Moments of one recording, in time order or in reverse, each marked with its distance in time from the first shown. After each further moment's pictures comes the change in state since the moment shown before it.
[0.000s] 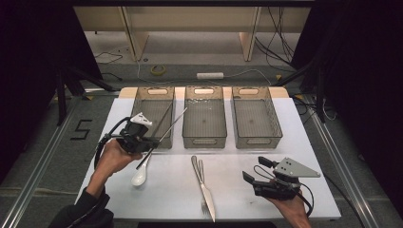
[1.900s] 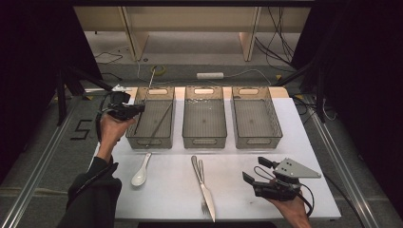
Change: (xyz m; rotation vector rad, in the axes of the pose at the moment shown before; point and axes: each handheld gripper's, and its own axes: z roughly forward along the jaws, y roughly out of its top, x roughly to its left) left arm 0.108 0.019 0.028 -0.224 0.204 -0.277; right arm 0.001 0.000 -0.002 -0.007 0.009 -0.004
